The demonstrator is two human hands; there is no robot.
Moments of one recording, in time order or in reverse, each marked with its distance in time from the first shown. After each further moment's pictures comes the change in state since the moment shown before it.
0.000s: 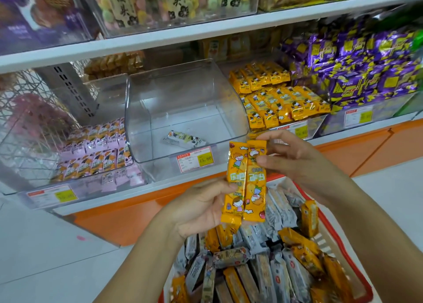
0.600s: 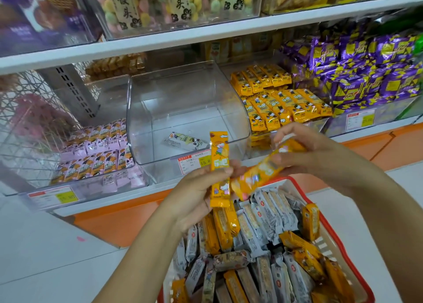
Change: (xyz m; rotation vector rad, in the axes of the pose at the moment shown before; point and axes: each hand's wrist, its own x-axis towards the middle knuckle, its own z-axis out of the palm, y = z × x) left_hand 0.000 0.017 0.000 -0.067 0.128 0.170; right_hand 0.001 -0.020 -0.023 -0.096 -0.060 0.048
